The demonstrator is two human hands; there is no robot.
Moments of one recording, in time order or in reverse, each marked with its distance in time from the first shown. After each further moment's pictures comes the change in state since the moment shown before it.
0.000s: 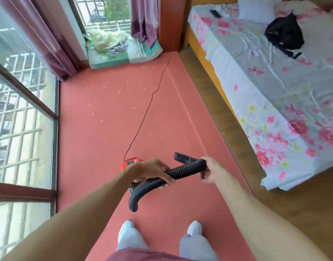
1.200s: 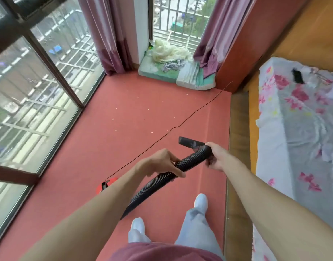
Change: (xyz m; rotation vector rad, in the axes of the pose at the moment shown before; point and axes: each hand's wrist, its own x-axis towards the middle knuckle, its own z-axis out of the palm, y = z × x) left_hand 0.198 0.243 -0.291 -0.282 0.541 0.044; right_hand 0.136 -0.506 0.184 -0.570 -0.254 -0.184
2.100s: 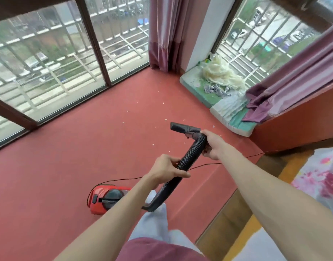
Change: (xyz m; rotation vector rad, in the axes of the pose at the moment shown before) left_hand 0.240 0.133 -0.070 -0.658 0.645 -0.111; right_hand 0.209 -0.325 0.075 -0.558 -0.263 -0.114
